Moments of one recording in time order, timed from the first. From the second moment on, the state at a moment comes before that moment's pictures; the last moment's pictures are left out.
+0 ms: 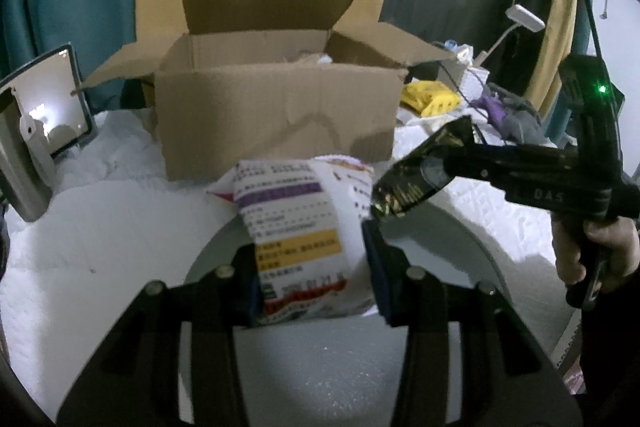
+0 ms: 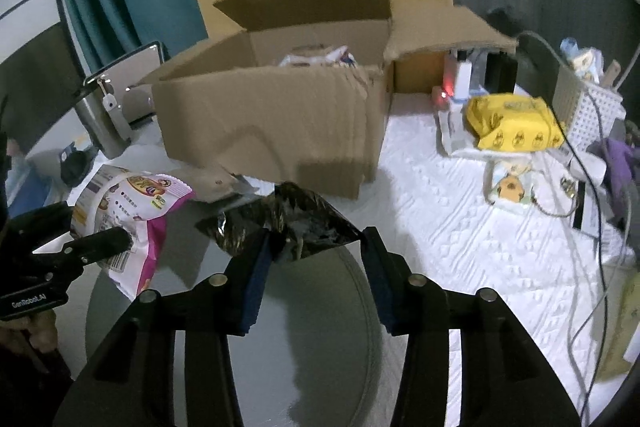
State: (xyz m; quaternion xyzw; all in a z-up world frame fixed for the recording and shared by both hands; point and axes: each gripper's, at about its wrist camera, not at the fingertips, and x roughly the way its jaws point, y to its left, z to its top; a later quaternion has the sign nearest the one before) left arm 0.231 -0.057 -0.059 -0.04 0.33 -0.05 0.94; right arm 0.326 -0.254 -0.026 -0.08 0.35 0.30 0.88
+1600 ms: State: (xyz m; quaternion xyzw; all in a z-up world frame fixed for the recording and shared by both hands) left arm 0.278 0.024 0.020 -0.04 0.23 -0.01 0.97; right arm 0.370 -0.210 0.083 -0.10 0.24 0.29 0.92
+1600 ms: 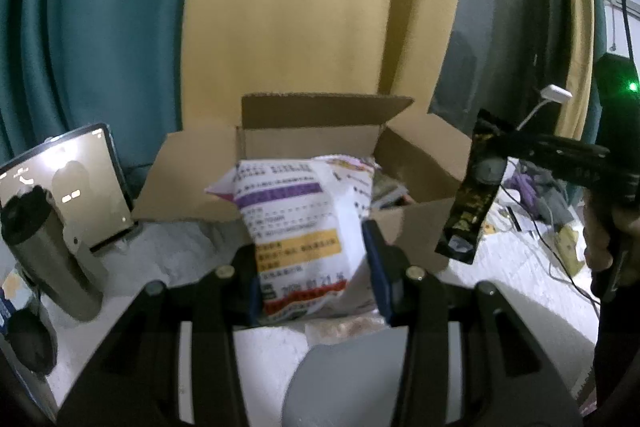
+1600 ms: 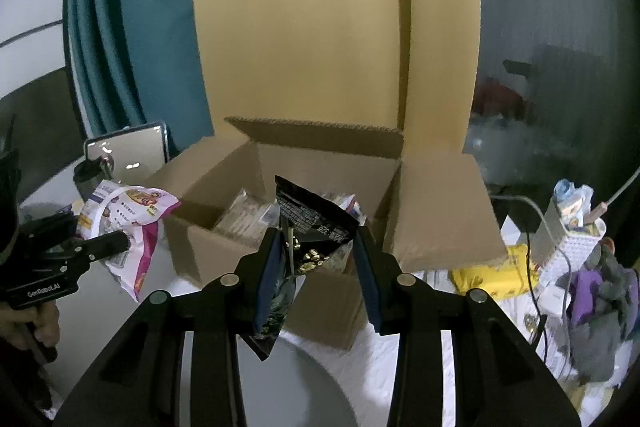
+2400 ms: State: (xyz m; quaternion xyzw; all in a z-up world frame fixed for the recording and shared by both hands) left arm 0.357 0.036 0.027 -0.05 0.22 -0.01 0.97; right arm 0.448 -0.216 0.107 -0.11 0.20 0.24 0.95
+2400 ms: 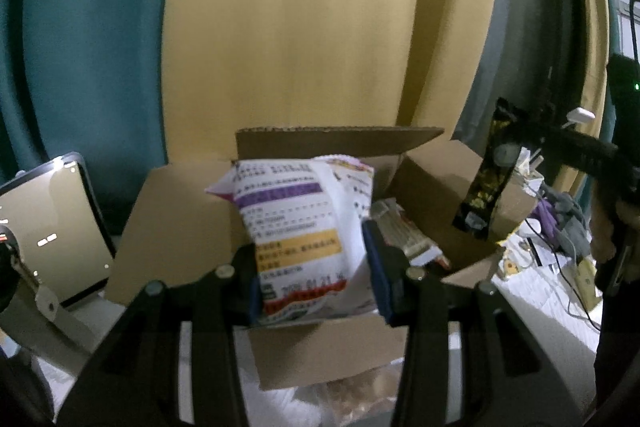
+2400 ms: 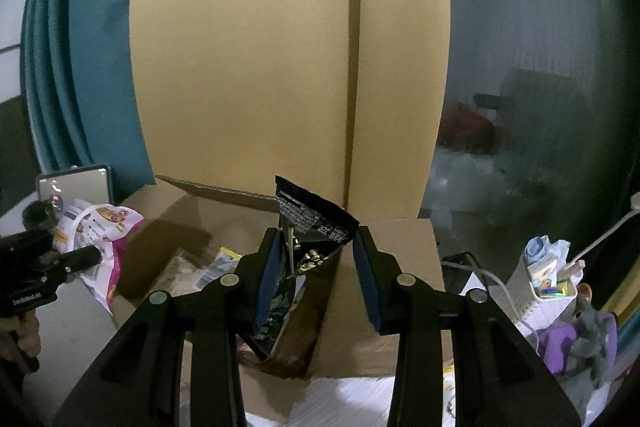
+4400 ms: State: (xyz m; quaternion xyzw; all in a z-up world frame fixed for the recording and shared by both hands) left arm 0.347 0.060 0.017 -0.11 0.23 0.00 0.97; right arm 0.457 -0.144 0.054 -0.14 0.27 0.25 0.92
